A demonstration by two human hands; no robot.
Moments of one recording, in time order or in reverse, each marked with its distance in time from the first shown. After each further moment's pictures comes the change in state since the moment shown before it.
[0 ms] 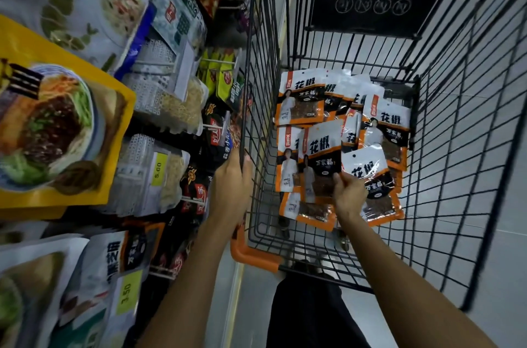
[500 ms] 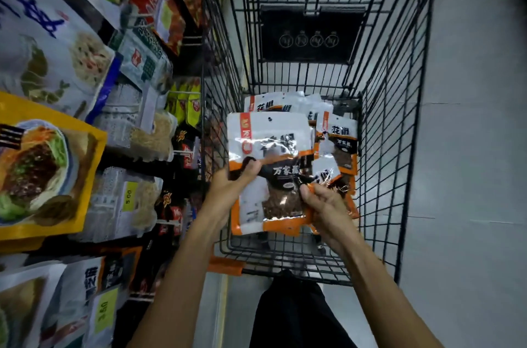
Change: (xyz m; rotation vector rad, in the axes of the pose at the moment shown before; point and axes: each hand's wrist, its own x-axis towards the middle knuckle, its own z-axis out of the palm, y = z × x) left_hand -0.003 0.083 -0.006 -0.866 -0.364 -0.330; right_hand -0.058 -0.053 -0.121 0.807 -0.656 0.124
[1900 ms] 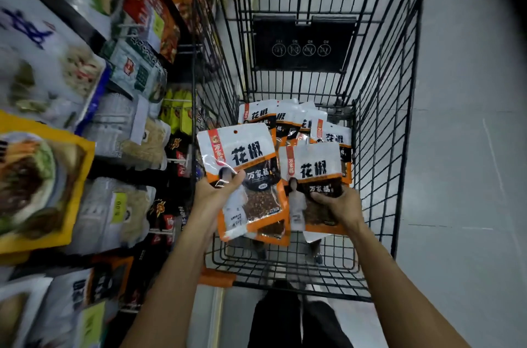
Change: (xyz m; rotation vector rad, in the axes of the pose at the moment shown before) left_hand 0.021 -0.012 -0.007 -0.066 0.190 -0.074; right_hand 0.063 0.008 -0.076 -0.649 0.446 -0.033
